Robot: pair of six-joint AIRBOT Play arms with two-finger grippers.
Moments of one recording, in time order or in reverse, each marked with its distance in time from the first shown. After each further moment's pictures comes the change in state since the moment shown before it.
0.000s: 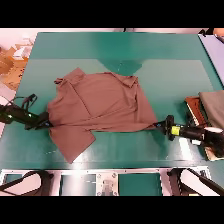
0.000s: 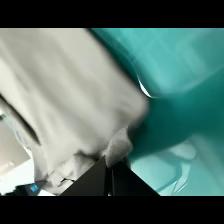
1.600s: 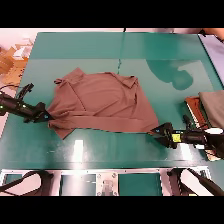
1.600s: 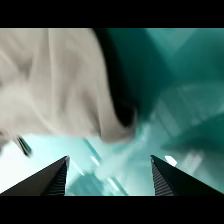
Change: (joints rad) left arm -0.004 0.018 0.122 -0.119 -0.203 0.008; right arm -0.003 0.078 -0.058 -0.198 0.064 0.117
